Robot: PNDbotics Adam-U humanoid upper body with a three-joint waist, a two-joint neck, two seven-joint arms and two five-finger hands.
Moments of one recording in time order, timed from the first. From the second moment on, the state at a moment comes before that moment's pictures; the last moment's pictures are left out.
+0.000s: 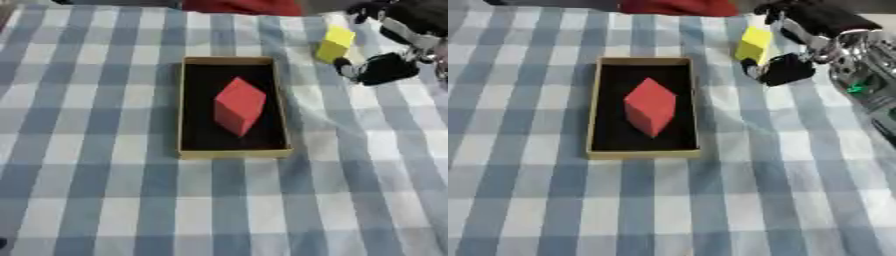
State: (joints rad) left arm 0.11 0.30 -0.11 -1.99 -1.07 -0.63 0.57; right arm -0.45 -1.09 0.09 -1.90 0.66 0.49 0.44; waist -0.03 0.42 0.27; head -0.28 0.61
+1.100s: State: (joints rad) left arm 0.09 0.26 -0.11 -1.99 -1.14 -0.61 0.58; right arm -0.45 -1.12 0.02 -1.82 0.60 0.51 0.40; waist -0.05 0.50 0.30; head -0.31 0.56
